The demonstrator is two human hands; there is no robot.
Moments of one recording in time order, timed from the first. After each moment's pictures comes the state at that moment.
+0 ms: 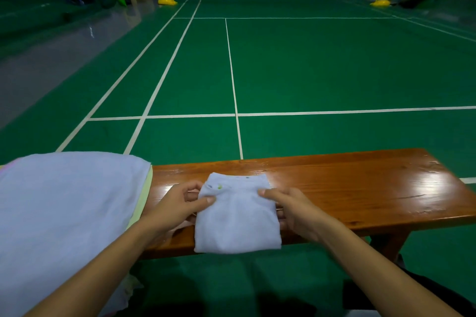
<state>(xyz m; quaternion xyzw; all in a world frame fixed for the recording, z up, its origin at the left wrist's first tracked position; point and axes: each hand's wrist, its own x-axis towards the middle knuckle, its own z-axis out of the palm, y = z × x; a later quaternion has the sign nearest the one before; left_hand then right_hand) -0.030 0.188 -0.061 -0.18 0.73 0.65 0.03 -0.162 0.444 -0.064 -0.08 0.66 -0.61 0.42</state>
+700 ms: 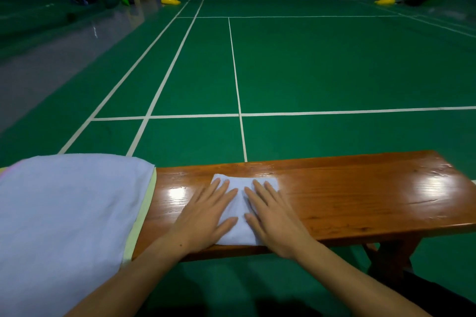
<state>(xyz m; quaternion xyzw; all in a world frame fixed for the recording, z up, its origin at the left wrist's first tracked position) -0.056 0.195 -0.119 0.01 1.00 0.07 0.01 -0.150 0.411 -0.120 -0.42 0.90 -0.12 0.06</state>
